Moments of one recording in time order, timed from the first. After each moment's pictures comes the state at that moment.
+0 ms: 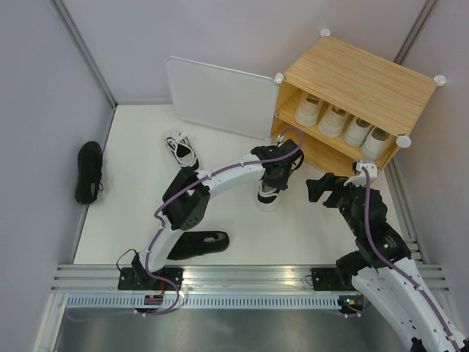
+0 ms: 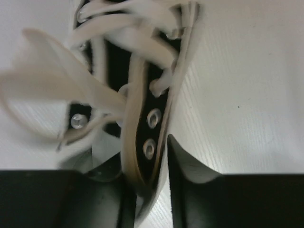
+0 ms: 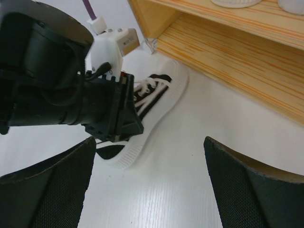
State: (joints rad) left arm -0.95 2.21 1.91 -0.75 -0.15 -0.57; right arm 0.42 0.45 0.58 -0.38 0.19 0.44
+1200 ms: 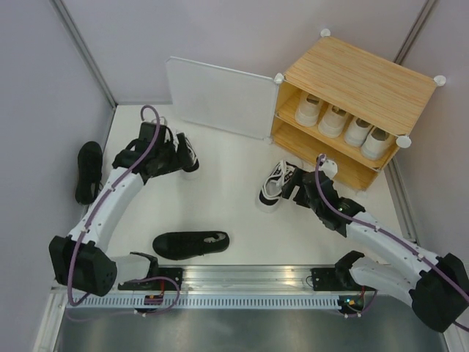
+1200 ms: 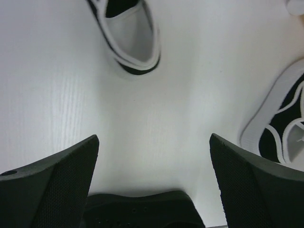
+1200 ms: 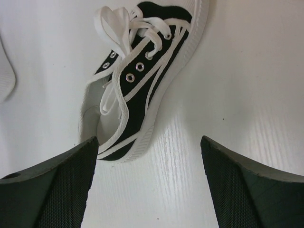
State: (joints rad) left arm -0.31 1.32 1.21 -0.72 -0.04 -0.49; right arm 0.57 0.95 0.57 -0.27 0.30 0.77
